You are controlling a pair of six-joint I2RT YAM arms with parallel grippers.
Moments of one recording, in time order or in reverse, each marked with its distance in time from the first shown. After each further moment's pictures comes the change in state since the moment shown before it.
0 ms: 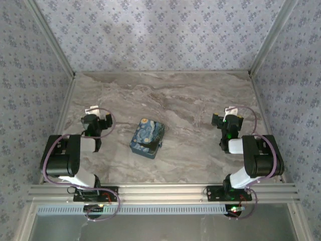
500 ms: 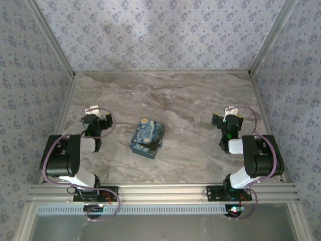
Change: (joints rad) left arm 0.002 0.000 0.000 0.000 0.010 0.000; right arm 0.000 0.000 0.000 0.000 0.000 0.000
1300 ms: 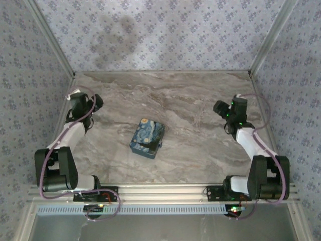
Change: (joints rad) left arm 0.074 -0.169 0.415 -0.752 0.124 -0.480; right arm 0.010 -0.227 0.369 -0.827 -0.267 0.465
